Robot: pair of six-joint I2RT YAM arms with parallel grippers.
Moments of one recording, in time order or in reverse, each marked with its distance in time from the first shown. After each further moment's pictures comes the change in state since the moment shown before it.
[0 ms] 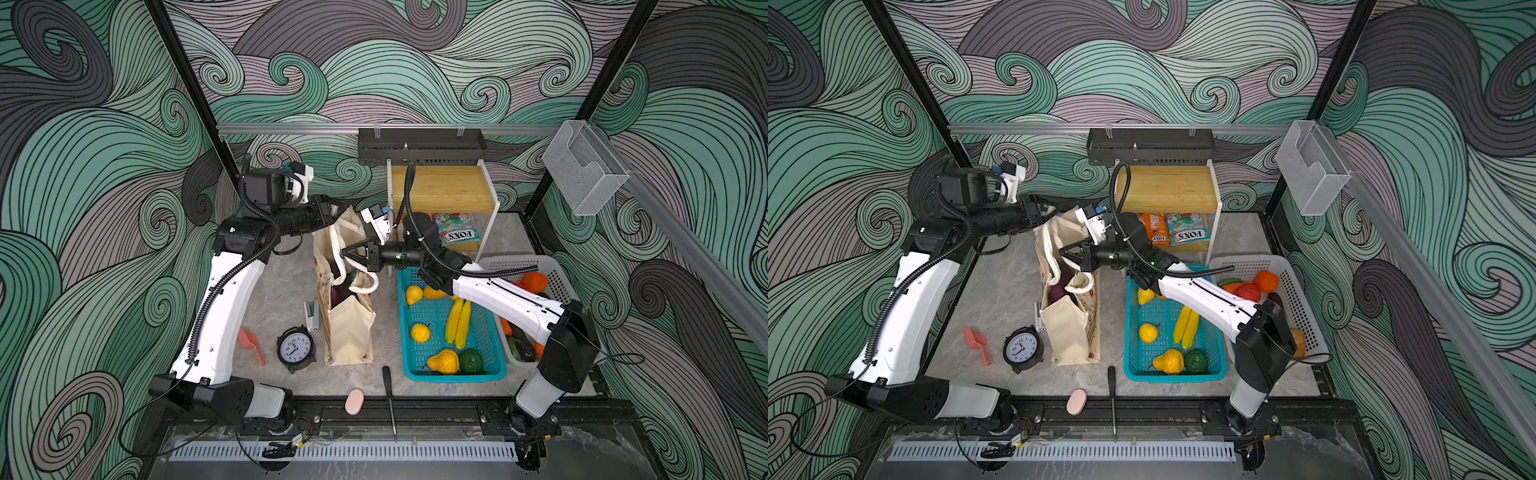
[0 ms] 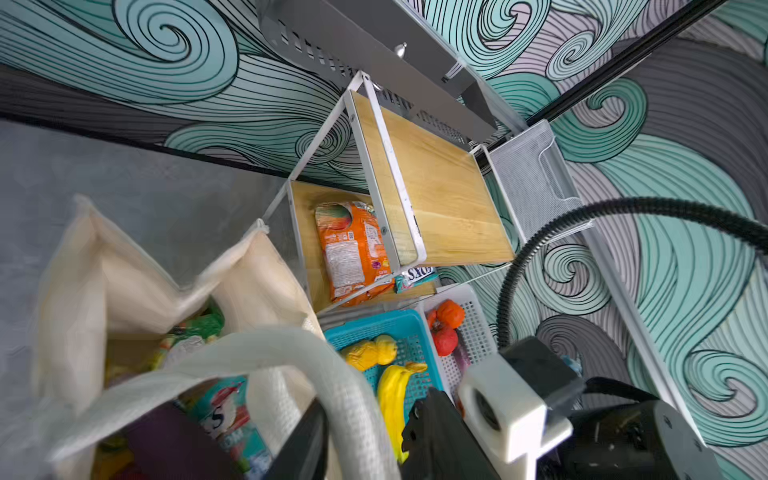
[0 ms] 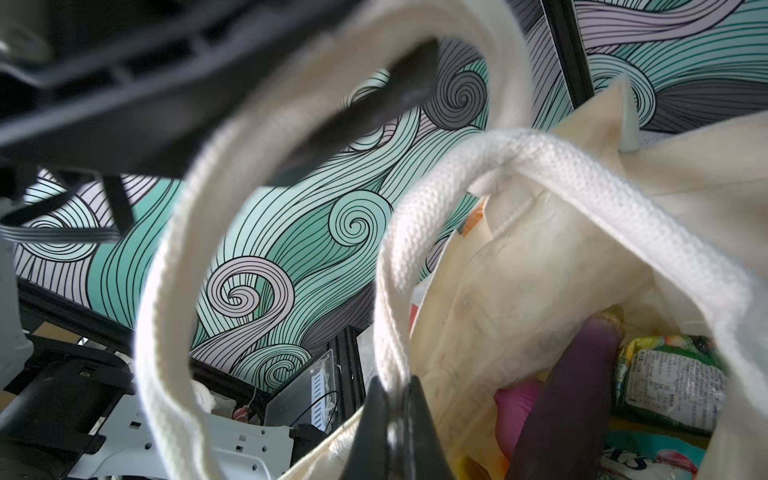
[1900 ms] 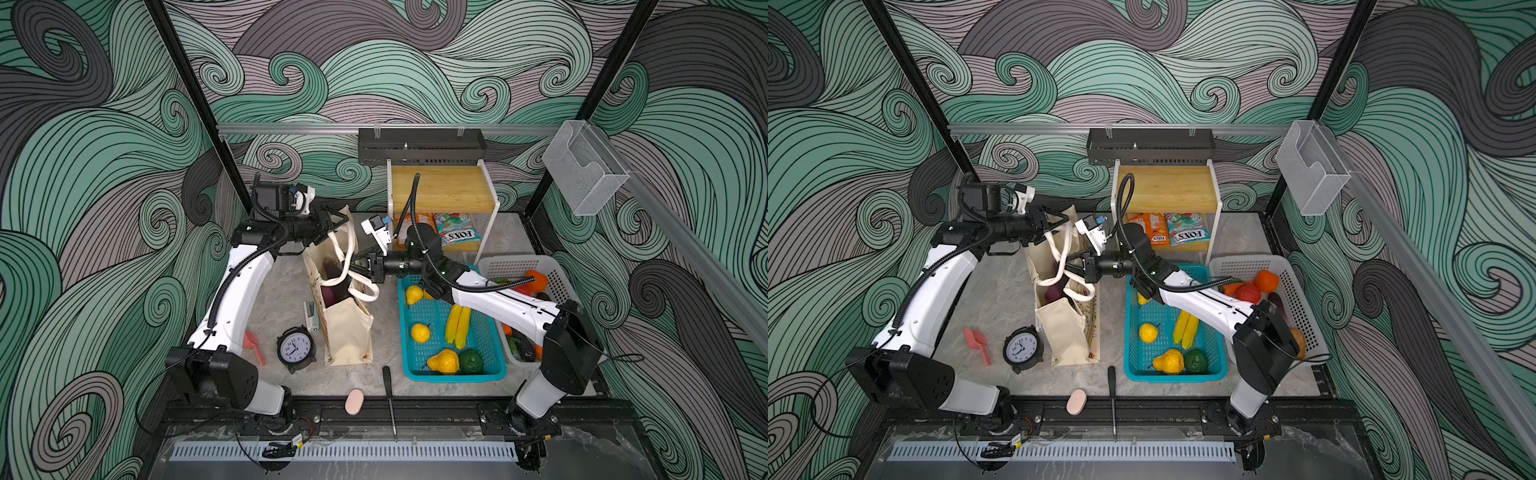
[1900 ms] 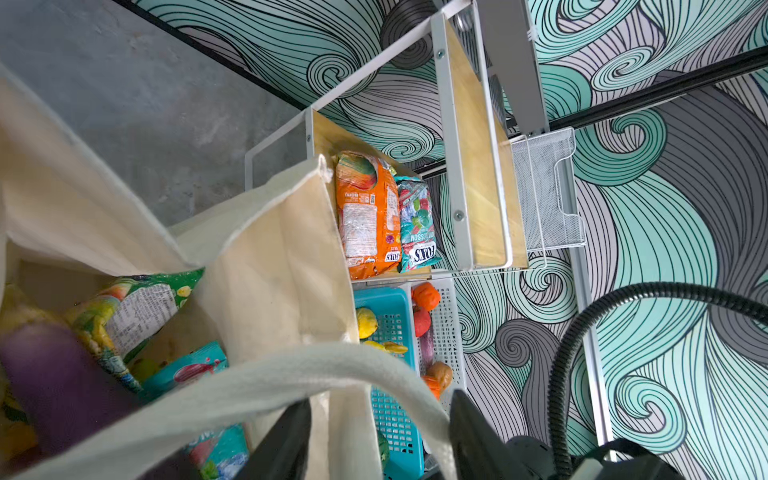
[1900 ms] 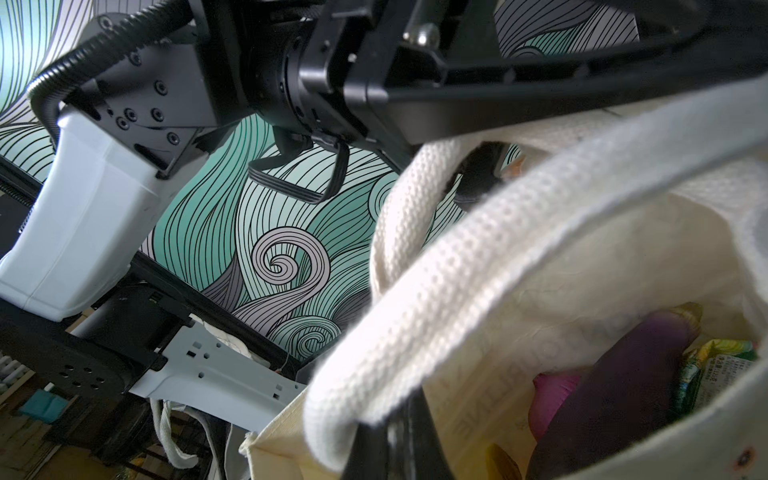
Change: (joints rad) left arm 0.111 0.050 -0.271 0.198 0.235 -0.184; right arm 0.000 -0.019 -0.121 0.186 -0.142 0.016
